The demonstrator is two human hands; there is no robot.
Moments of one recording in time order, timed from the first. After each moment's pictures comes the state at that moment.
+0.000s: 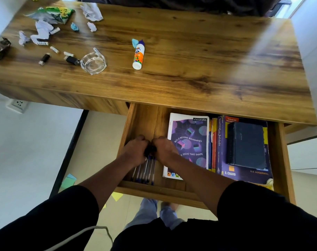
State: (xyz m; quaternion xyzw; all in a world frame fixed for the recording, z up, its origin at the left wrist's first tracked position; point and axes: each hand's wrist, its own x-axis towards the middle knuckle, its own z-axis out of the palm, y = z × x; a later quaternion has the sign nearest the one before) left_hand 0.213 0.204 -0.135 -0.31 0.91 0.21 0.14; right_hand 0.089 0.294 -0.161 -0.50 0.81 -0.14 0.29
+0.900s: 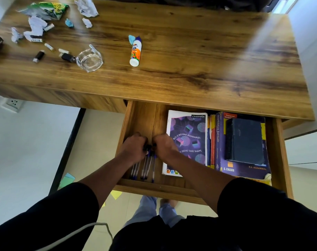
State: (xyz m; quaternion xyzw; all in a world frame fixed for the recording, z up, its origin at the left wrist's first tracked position) left_hand 0.211 0.205 -0.134 -0.35 0.91 0.22 0.11; right_hand 0.085 0.294 -0.147 -0.46 0.82 -0.13 0.31
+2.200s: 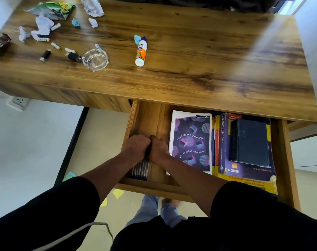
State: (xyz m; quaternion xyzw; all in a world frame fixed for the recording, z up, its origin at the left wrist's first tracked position) left_hand 0.206 0.203 -0.114 -0.29 0.93 0.10 0.19; right_hand 0.127 0.273 -0.153 -0.37 0.83 -0.16 0.38
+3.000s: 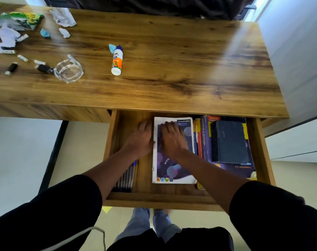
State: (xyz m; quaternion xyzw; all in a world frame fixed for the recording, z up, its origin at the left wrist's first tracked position) left_hand 0.130 0.202 -0.126 -0.26 0.94 0.20 0.08; right_hand 0.018 0.317 -0.145 -0.48 0.86 -0.04 0.16
